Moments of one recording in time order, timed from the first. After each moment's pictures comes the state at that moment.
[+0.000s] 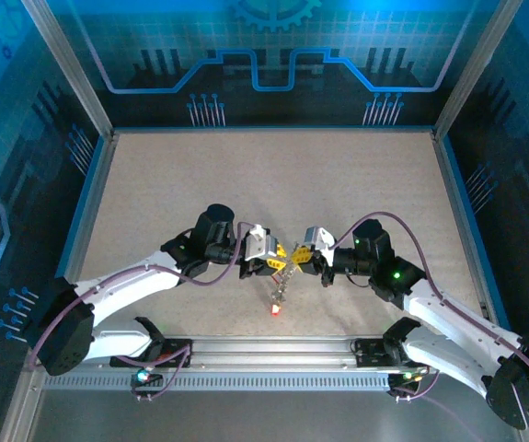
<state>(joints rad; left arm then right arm) -0.69 1.25 0.70 0.06 0.76 0.43 0.61 0.87 0.52 -0.07 -0.63 -0.27</state>
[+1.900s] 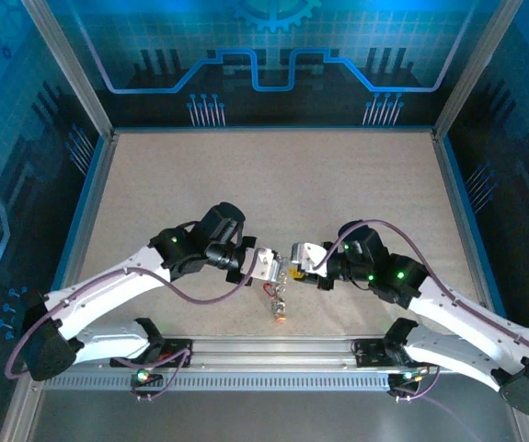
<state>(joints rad) -0.82 1.17 0.98 -0.60 0.47 0.89 0.81 0.86 0.70 -0.40 -0.35 -0.54</state>
